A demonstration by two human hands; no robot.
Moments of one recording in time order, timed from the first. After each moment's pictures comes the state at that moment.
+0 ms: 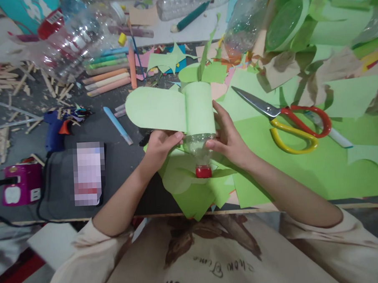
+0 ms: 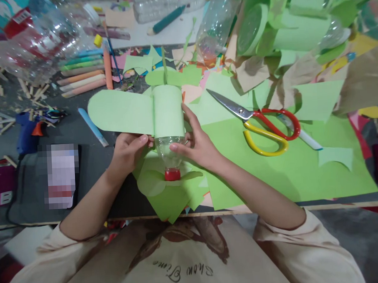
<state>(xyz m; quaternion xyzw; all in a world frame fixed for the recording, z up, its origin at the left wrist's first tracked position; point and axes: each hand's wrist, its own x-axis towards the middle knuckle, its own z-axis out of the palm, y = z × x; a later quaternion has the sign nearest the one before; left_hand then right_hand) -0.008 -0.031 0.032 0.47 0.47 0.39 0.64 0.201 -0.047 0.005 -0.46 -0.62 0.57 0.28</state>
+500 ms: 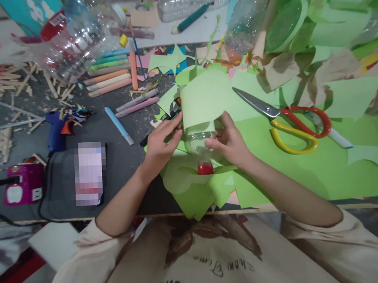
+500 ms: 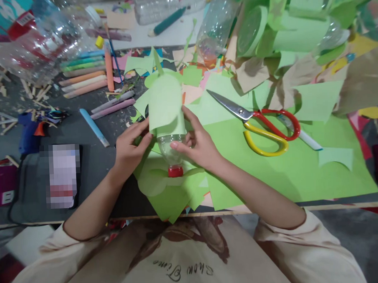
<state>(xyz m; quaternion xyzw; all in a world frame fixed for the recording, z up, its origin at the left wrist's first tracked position) -0.023 -0.025 0.004 0.77 0.47 0.36 0.26 0.196 -0.048 -0.007 -0.49 -0.57 0.55 0.37</state>
